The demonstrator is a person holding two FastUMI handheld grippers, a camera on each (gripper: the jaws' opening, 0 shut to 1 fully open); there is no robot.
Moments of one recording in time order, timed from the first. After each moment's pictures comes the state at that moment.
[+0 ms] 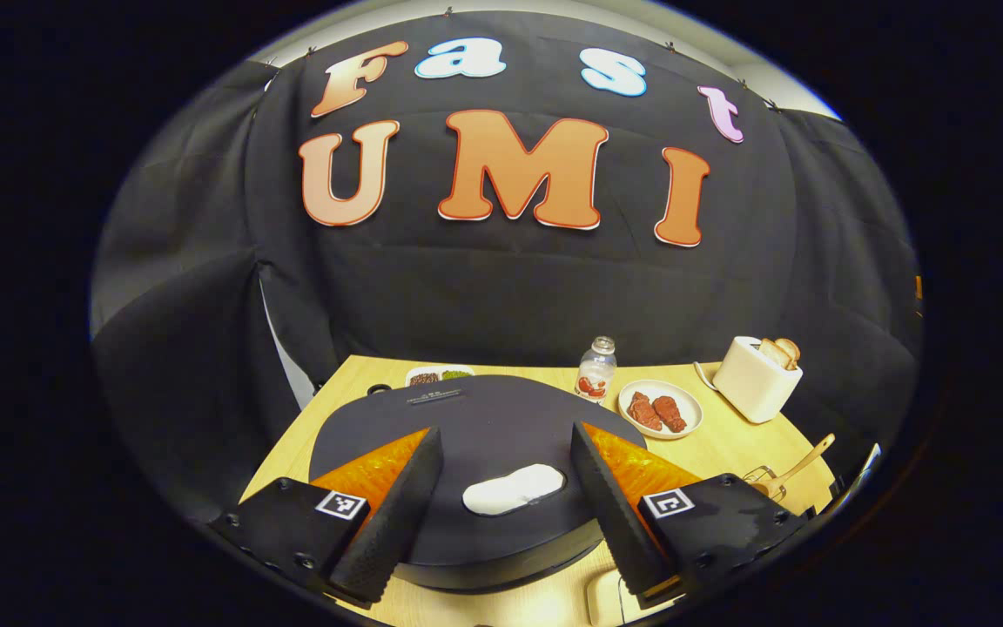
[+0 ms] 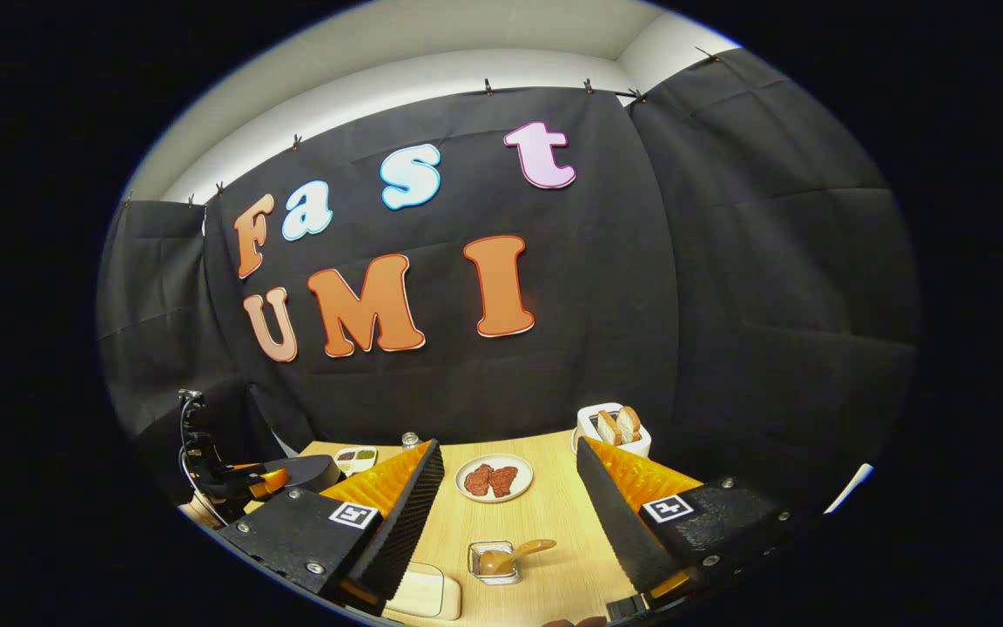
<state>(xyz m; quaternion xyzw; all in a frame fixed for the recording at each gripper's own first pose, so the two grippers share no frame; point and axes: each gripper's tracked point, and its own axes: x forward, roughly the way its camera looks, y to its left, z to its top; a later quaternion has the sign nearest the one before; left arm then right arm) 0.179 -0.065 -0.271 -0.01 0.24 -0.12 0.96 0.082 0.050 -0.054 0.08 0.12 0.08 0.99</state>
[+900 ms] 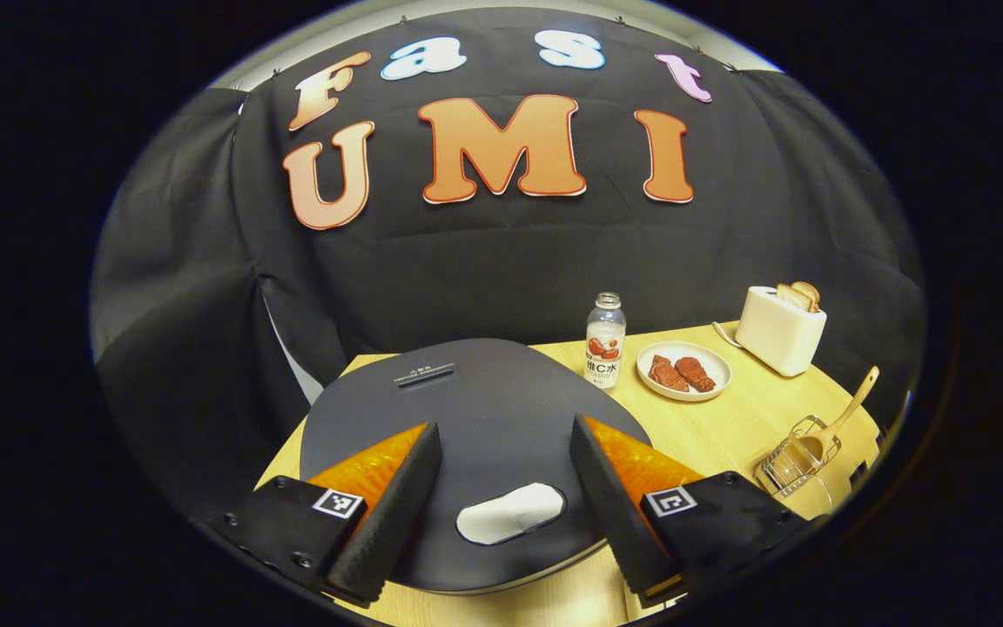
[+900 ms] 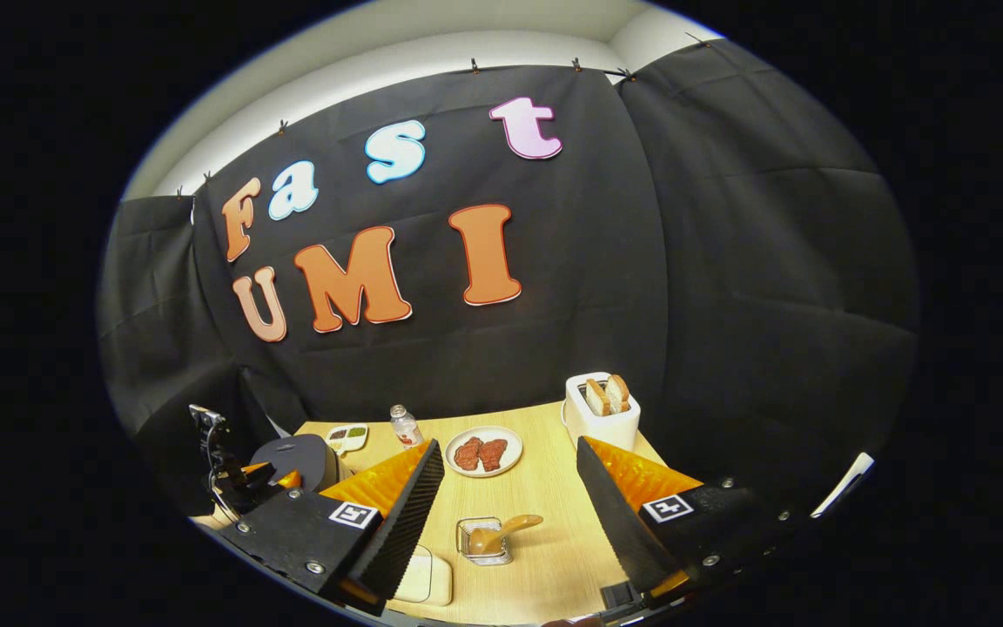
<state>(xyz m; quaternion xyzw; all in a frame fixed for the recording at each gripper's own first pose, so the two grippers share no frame) 0.171 -0.075 -0.318 0.07 0.23 -0.12 0.96 0.076 0.035 -0.082 0.08 0.17 0.07 0.98</state>
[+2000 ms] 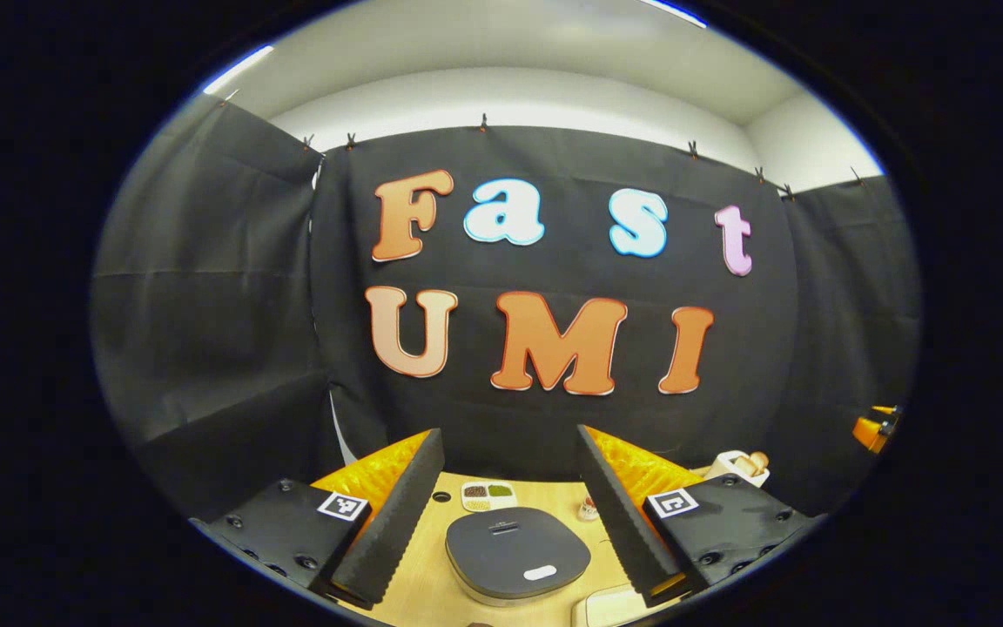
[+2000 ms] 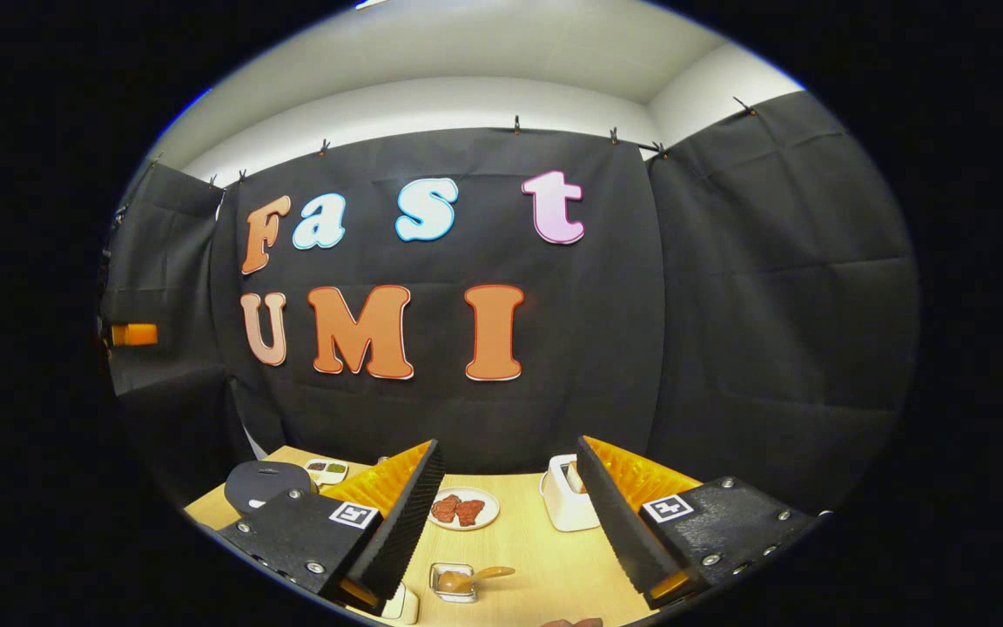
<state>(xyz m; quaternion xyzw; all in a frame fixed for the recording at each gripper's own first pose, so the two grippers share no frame) 0.113 0.026 0.069 -0.04 0.06 -0.06 1.00 0.081 0.037 0.016 0.00 0.03 0.06 1.00</state>
